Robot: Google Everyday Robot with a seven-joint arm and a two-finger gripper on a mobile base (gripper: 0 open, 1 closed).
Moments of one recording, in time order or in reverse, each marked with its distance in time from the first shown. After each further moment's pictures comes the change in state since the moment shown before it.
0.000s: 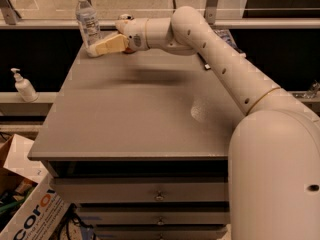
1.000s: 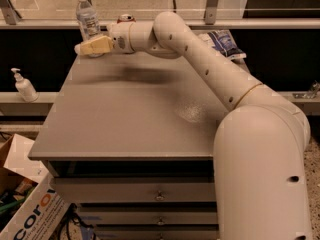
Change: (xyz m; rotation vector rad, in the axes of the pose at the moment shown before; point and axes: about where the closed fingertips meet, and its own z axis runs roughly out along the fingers) arm 0.011 -0.012 0.045 0.073 0.009 0.053
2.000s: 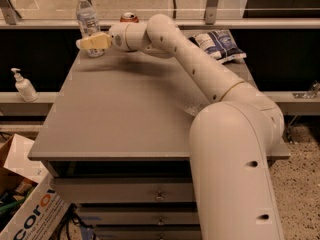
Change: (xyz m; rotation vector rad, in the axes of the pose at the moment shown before) arm 0.012 -0.055 0.027 0.121 -0.001 0.057
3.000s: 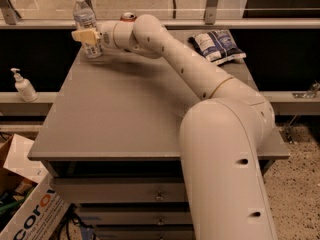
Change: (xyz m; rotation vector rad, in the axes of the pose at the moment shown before) arm -0.011 0.006 0.031 0.052 -0.028 0.038
